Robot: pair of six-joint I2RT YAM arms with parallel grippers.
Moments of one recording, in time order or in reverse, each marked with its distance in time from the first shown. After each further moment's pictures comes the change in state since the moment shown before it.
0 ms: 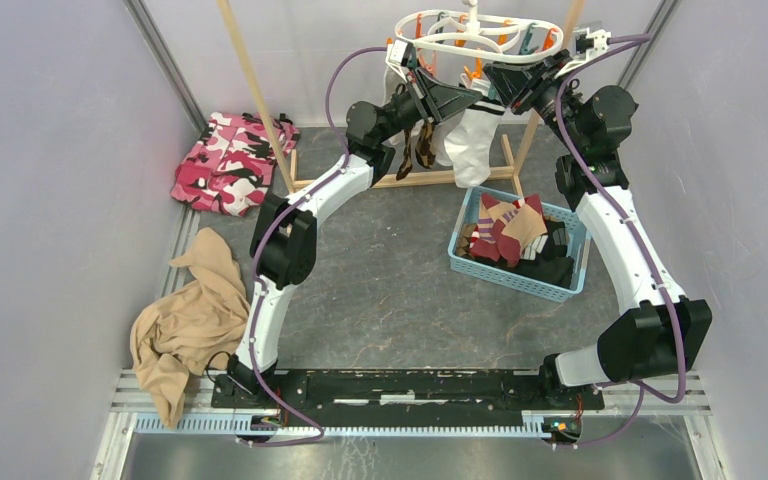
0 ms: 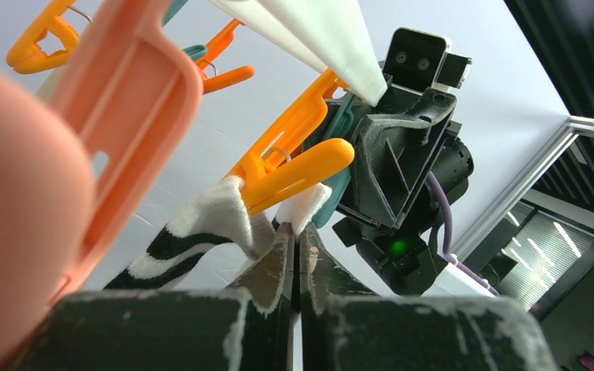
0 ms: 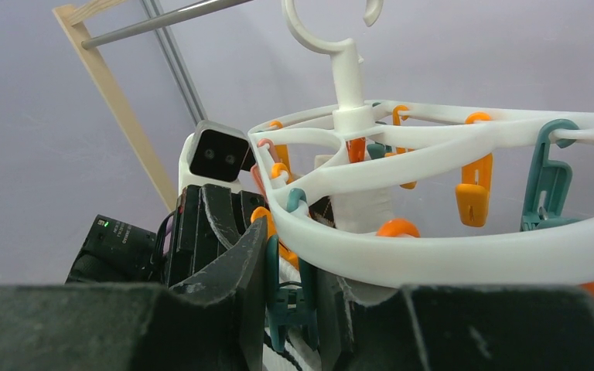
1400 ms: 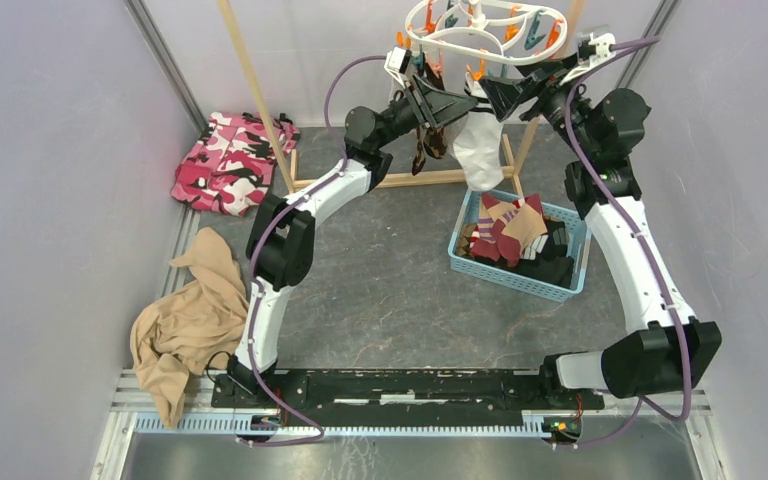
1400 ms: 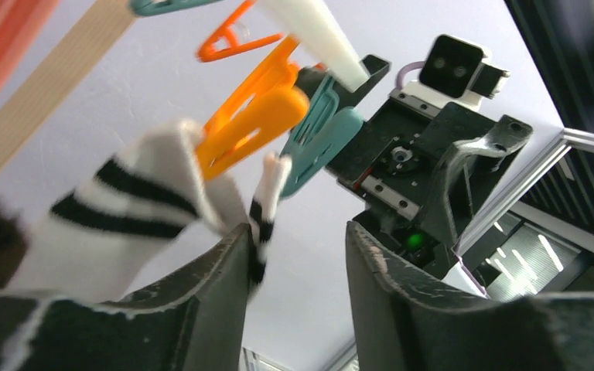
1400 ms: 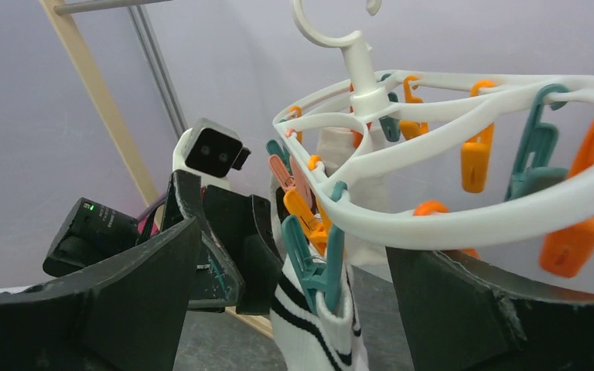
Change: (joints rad) left arm 0.006 -0.016 -0.053 0.021 -0.002 -0.037; right arm -0.011 -0.061 -0.001 -0.108 0.021 -0.127
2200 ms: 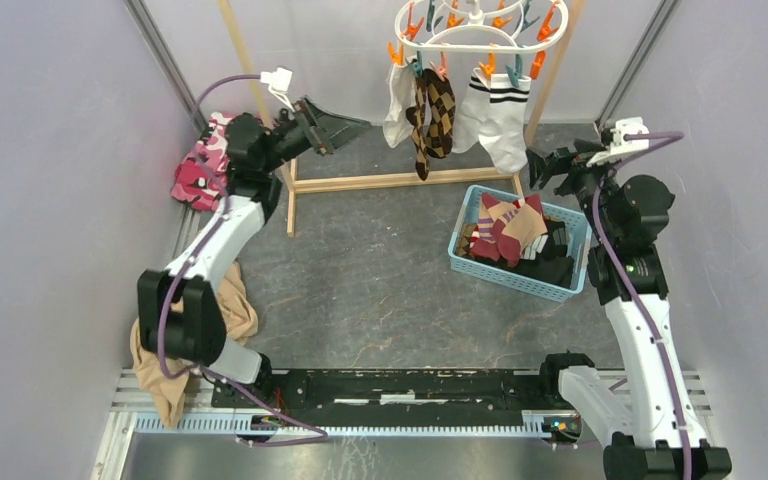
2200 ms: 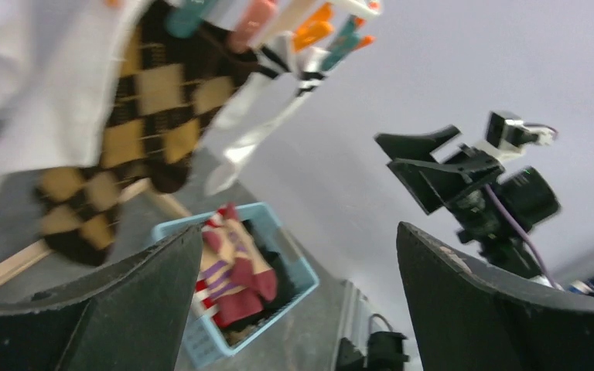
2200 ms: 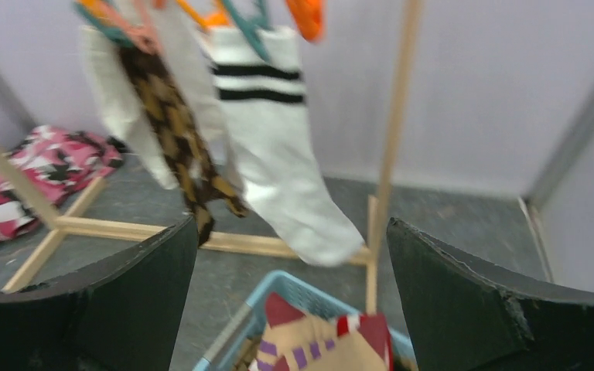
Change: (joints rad) left arm 0.328 -0.700 -0.733 -0.346 0.148 0.353; right arm -0.091 -0.475 -0.389 -0.275 0.214 -0.232
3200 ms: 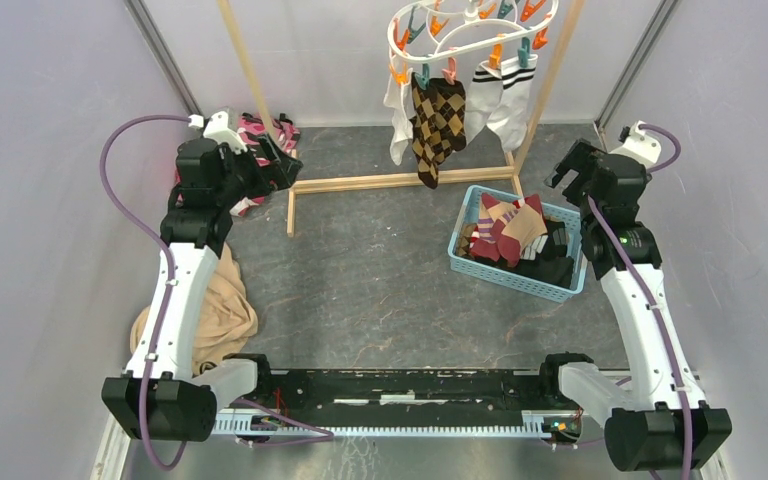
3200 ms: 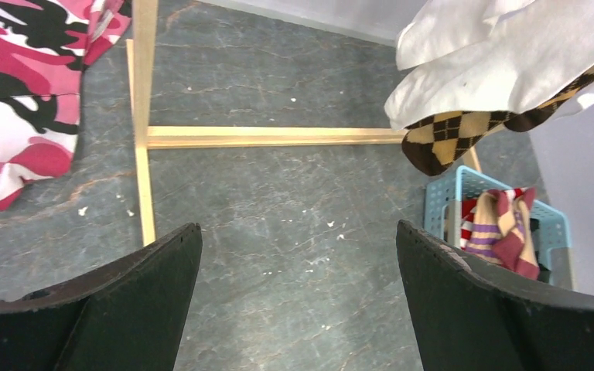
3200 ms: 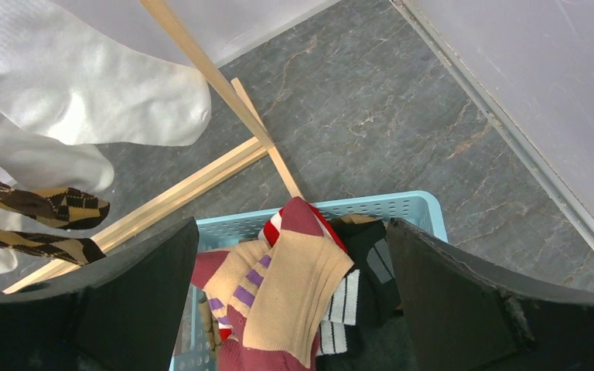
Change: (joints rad) left arm 0.211 -0.429 -0.019 -1.145 -0.559 0.701; right arm 0.003 0.119 0.056 -0.417 0.591 0.323
